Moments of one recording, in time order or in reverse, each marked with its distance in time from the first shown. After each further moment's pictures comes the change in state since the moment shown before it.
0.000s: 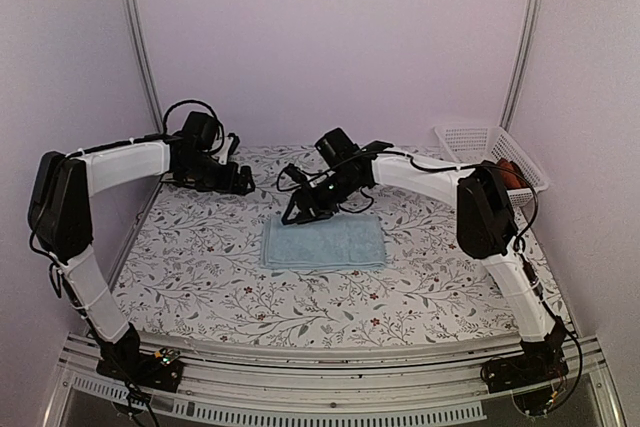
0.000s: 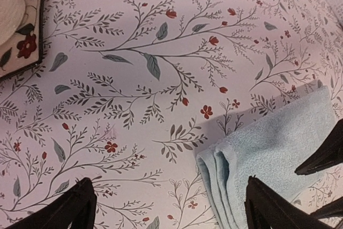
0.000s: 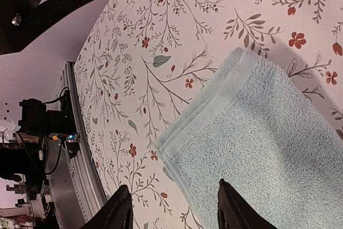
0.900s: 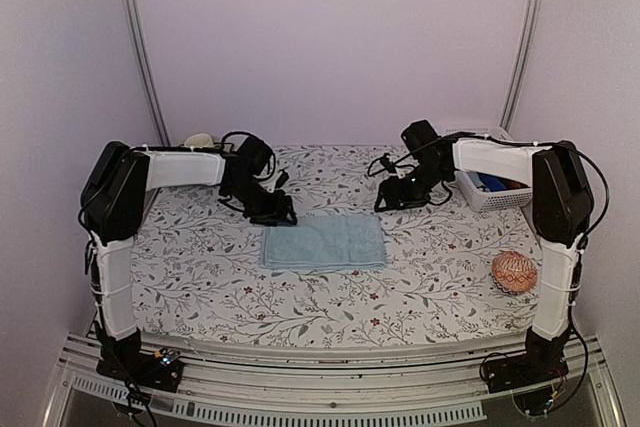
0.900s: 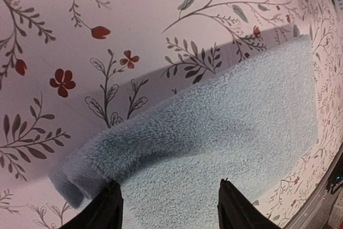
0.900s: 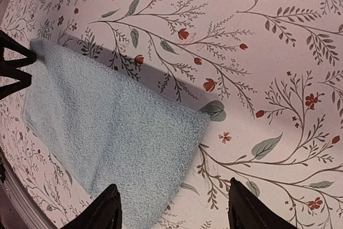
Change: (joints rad) left arm -0.172 0.303 0.161 -0.057 0.221 -0.164; right arm -0.288 -0.453 -0.628 0.018 0.393 -0.097
